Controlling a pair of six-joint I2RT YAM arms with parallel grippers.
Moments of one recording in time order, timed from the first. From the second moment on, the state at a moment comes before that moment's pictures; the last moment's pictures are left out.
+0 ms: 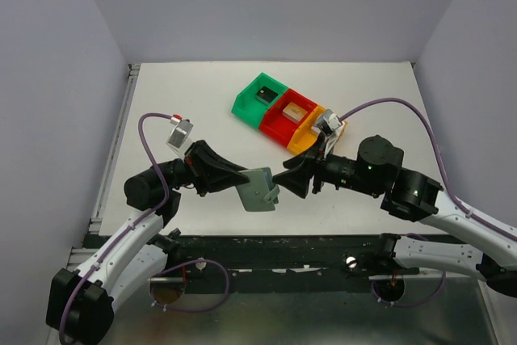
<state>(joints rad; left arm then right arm) -0.41 0.81 0.44 1.20 1.00 -1.28 1.07 0.90 1.05 -0.30 -0.09 0.39</state>
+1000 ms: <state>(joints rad) -0.48 0.64 0.84 -0.24 0.38 -0.74 1.15 1.13 1.32 -0.51 0.20 0.34</state>
